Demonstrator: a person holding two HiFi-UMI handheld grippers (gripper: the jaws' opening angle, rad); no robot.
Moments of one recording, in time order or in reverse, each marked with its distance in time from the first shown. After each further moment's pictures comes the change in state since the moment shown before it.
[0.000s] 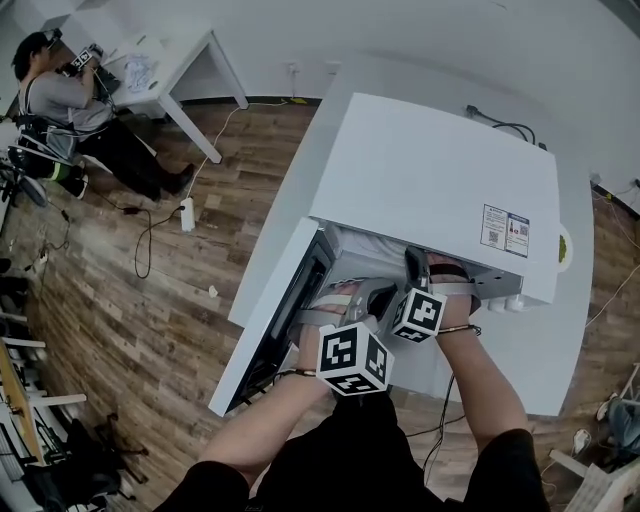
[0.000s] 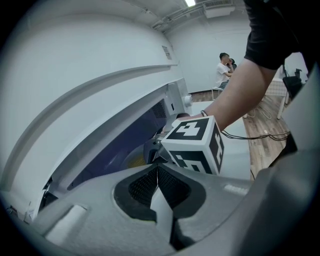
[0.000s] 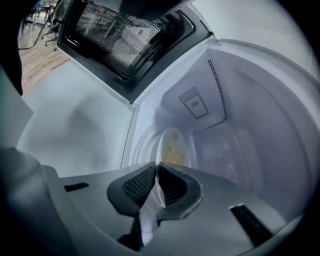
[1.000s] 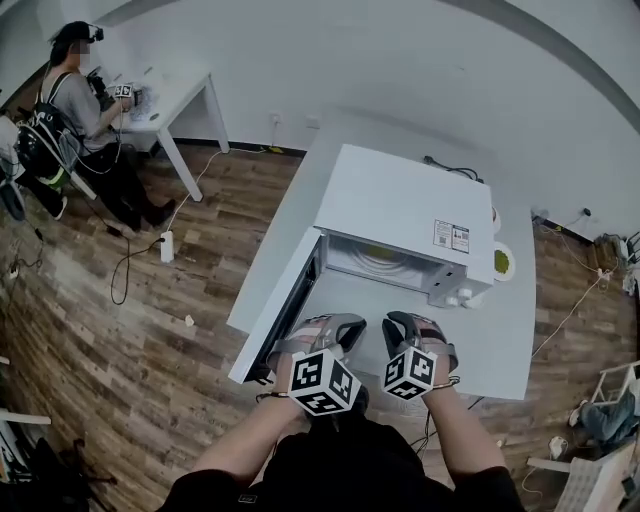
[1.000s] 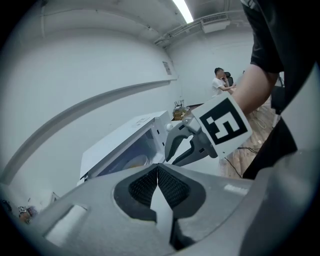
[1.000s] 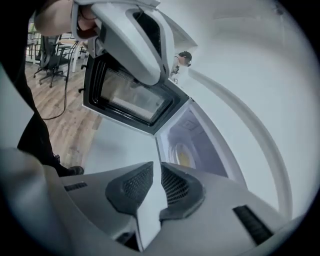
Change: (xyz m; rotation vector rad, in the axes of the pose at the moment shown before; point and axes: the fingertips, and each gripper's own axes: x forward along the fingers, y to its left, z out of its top) left arm -0.131 -0.045 0.020 -0.028 -0.131 0.004; right arm -0.184 0.044 0.035 0.249 -0.082 0.089
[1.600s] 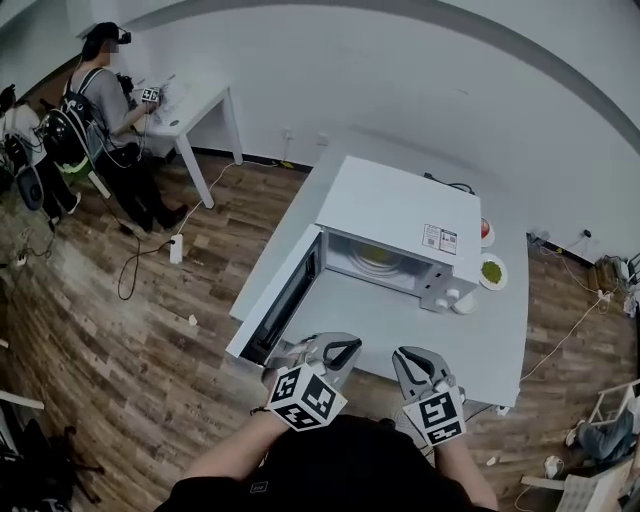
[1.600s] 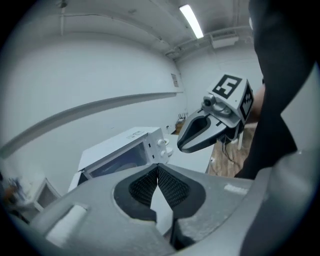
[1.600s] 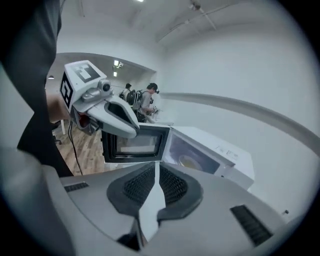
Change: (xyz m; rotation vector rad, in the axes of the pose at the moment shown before) left arm -0.057 -0.052 0.039 -0.169 -0.127 -0.007; right arm -0.159 0.007 0.015 0.510 -0.324 0.064
